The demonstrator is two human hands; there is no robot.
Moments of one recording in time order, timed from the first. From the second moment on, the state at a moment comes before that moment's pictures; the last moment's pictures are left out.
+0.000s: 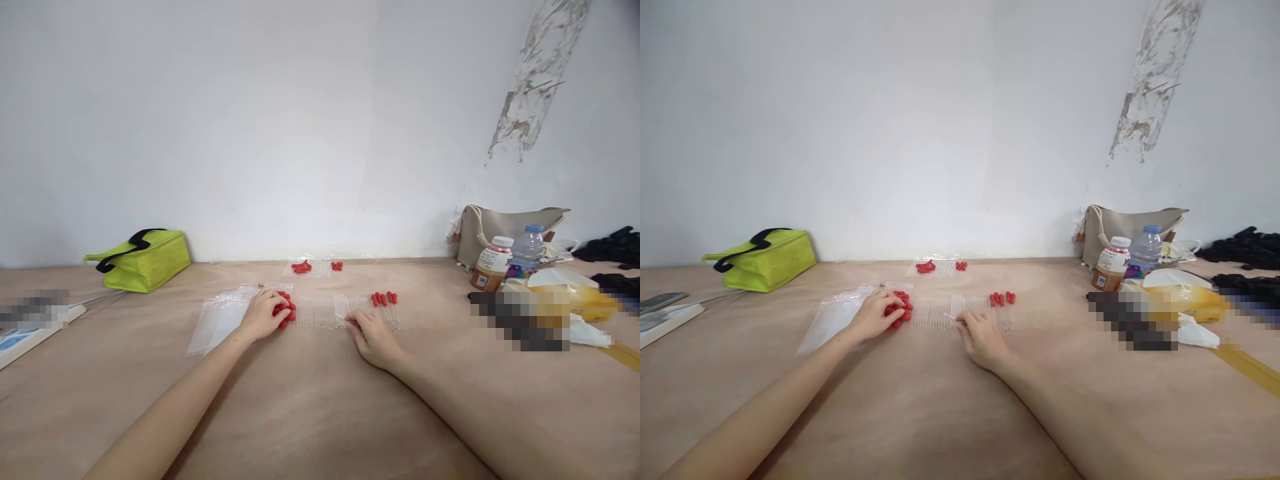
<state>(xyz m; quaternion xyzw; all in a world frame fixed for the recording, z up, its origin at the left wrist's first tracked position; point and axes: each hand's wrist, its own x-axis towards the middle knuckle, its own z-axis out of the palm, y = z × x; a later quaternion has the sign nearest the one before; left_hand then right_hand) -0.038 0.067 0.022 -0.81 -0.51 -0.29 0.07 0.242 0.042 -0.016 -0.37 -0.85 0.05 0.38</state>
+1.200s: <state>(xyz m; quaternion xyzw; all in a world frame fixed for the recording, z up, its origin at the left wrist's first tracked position) 0.021 0.021 -0.021 -0.70 -0.42 -0.45 -0.36 0.237 0.033 -0.024 -0.34 -0.86 0.08 0.37</state>
